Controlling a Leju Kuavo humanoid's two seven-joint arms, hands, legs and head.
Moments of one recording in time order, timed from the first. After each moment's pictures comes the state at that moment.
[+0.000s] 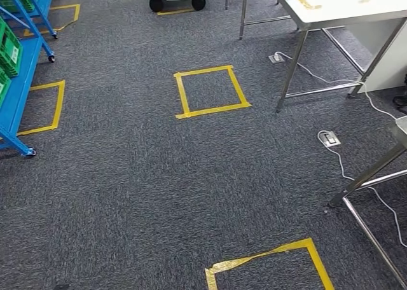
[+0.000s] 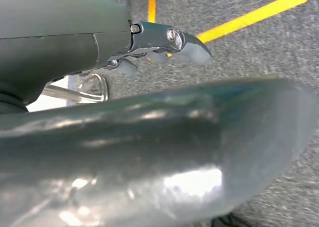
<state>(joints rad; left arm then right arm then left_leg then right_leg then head) -0.09 -0.02 1.28 -0.20 -1.13 0.08 0.04 -0.04 0.10 -0.70 -0.19 1.28 -0.19 -0.02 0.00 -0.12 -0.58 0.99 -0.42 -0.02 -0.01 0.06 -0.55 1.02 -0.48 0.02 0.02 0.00</state>
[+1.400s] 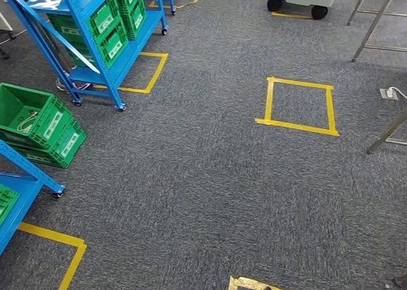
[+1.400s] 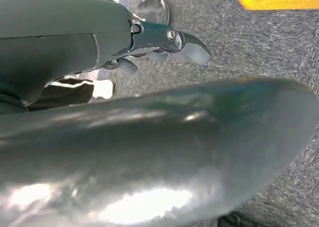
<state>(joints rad) -0.09 0.00 1.28 -0.20 -1.12 0.04 0.09 -0.05 0.10 -0.71 -0.19 1.31 -0.19 0.00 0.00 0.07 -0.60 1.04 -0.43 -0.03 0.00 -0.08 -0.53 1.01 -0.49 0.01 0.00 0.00</state>
